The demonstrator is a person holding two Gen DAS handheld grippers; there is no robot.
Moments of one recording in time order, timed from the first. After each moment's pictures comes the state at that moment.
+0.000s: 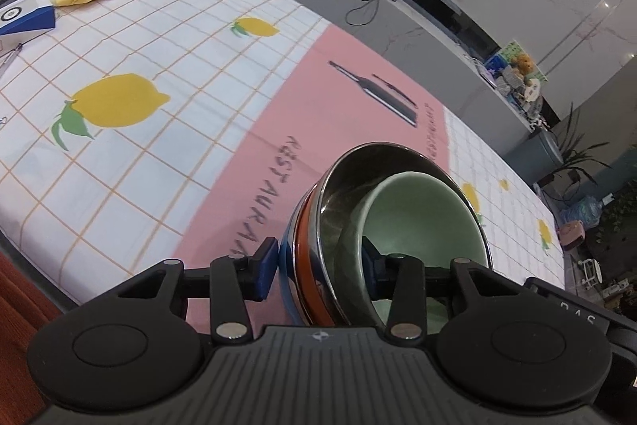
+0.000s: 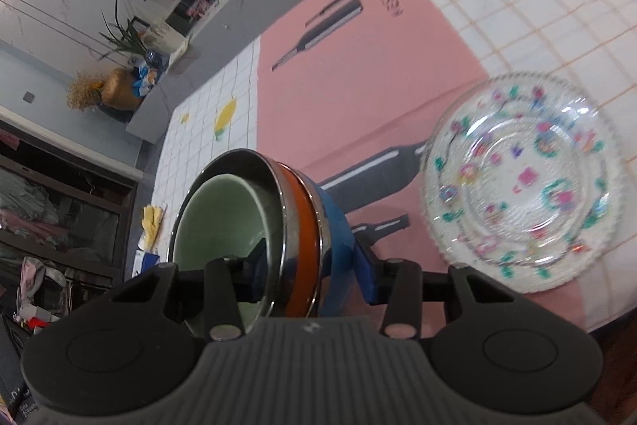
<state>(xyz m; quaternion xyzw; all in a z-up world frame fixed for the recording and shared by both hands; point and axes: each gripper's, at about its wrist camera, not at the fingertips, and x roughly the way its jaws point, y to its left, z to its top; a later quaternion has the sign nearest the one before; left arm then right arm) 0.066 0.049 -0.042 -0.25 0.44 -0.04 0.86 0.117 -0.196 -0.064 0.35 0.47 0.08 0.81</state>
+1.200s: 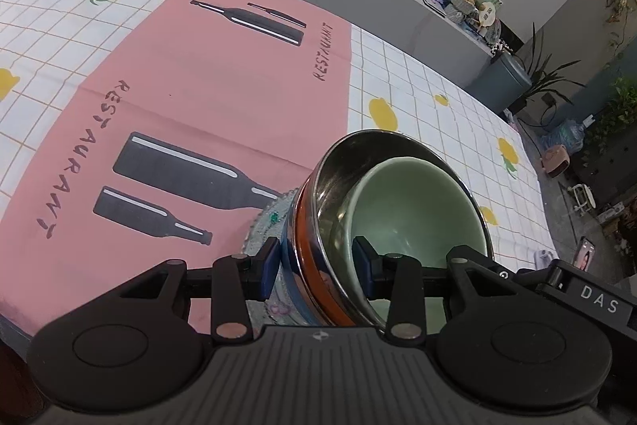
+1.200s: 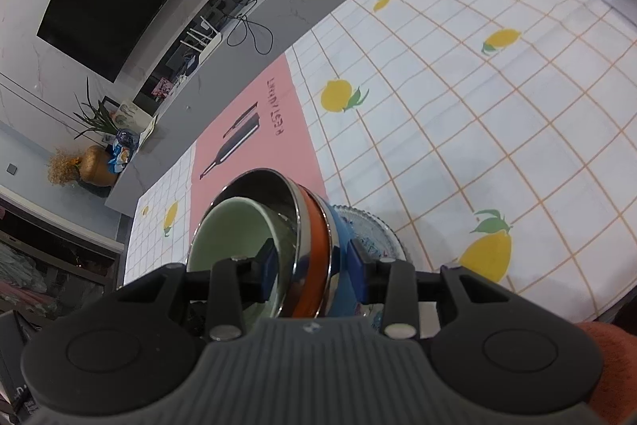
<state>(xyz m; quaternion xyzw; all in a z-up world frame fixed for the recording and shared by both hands) 0.087 -0.097 -0.054 -0.18 0.48 -0.11 0.85 0.080 -0.348 -0.057 0.38 0.41 0.00 0.83</state>
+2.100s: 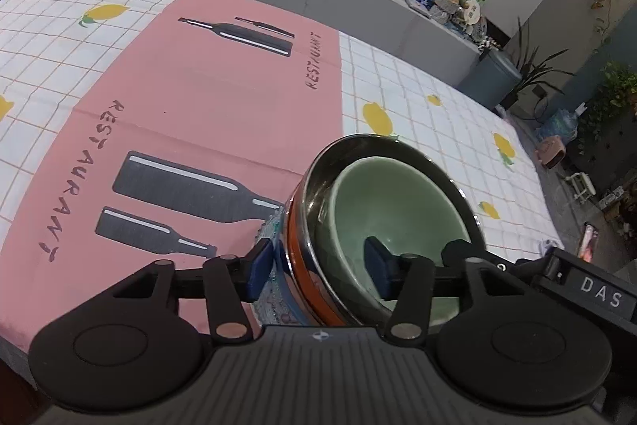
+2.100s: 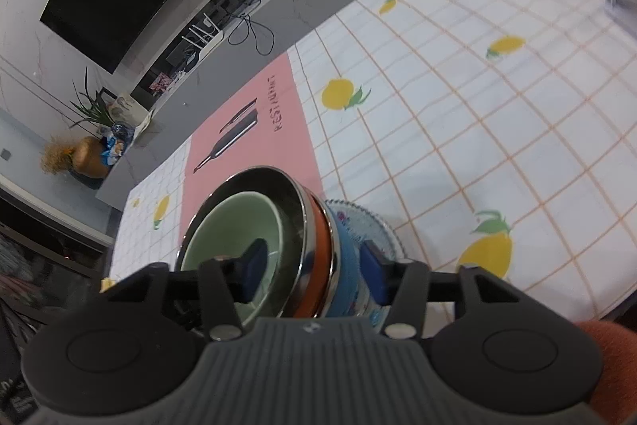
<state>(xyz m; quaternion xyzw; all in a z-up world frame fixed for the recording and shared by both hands) 0.082 -0.099 -0.052 -0.16 0.46 -0.13 0.86 0.079 -0.335 -0.058 0.35 0.40 -0.01 0.85</state>
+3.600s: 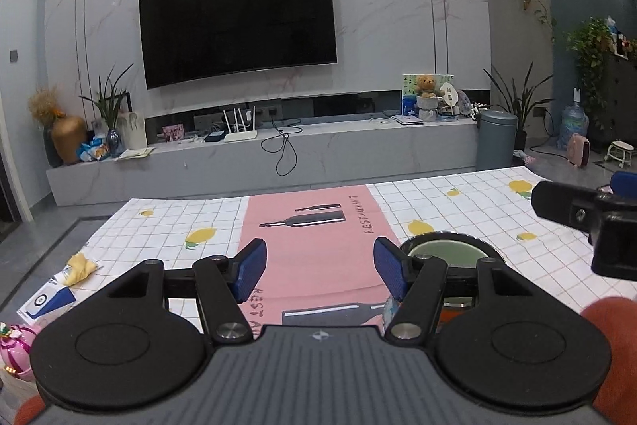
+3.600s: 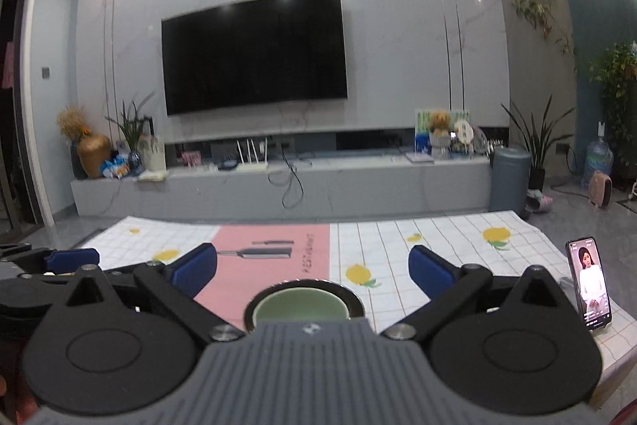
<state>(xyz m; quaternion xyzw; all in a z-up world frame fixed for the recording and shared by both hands) -0.037 -0.056 0.041 0.06 0.20 -0.10 0.97 -0.059 -0.239 0.047 0.05 0.14 -0.02 0.99</state>
